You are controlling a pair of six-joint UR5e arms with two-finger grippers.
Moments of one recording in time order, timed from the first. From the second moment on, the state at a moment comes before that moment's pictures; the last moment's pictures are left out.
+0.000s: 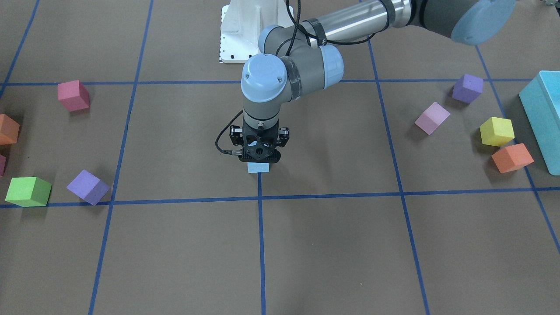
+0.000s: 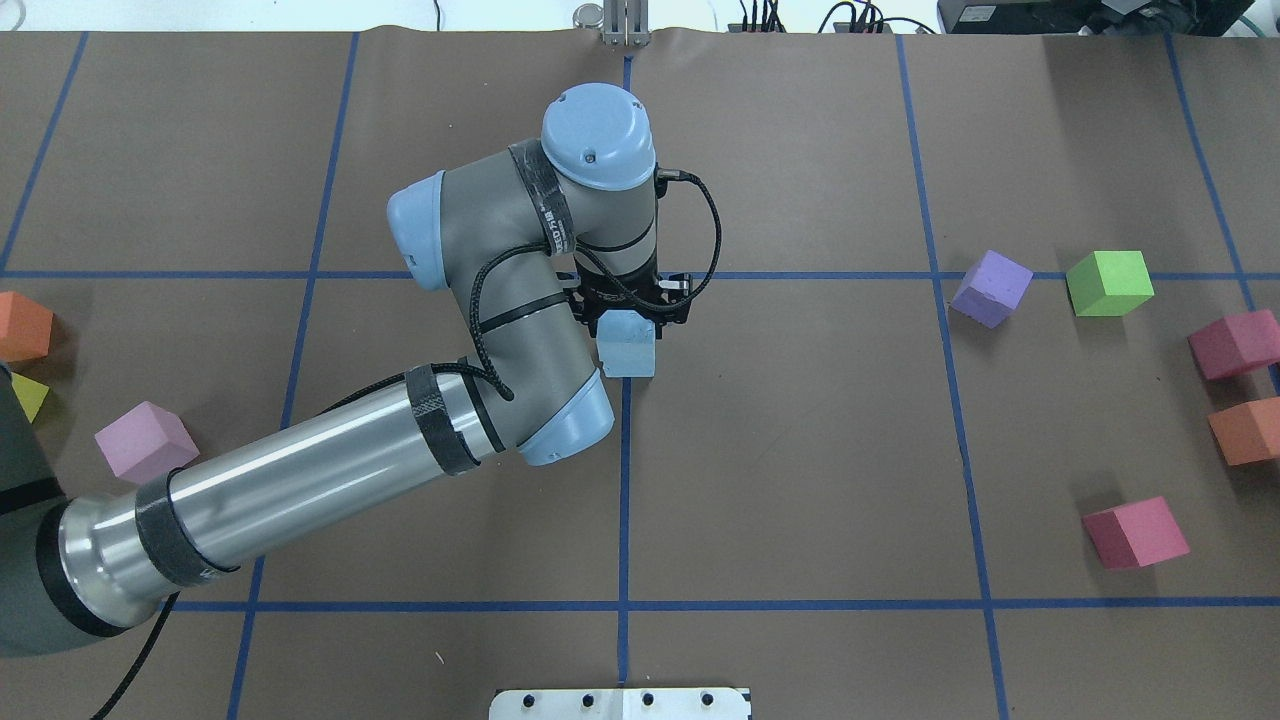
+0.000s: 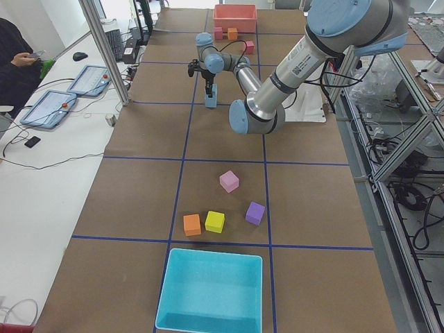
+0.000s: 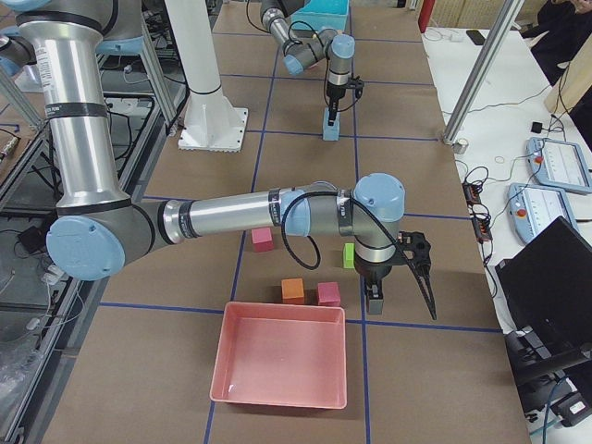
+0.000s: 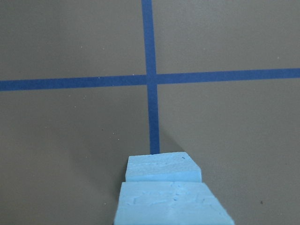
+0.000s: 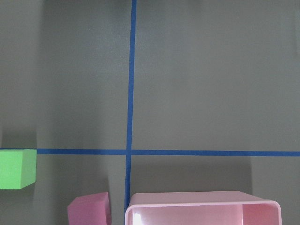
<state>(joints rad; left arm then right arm) -0.59 -2.57 -1.29 -1.61 -2.04 -1.10 1.67 -1.44 1.64 -1.68 2.24 -0.03</state>
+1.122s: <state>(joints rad) -0.98 -2.22 -1.61 -1.59 -2.30 -0.70 1.67 -1.44 1.63 -1.68 2.25 -0.03</state>
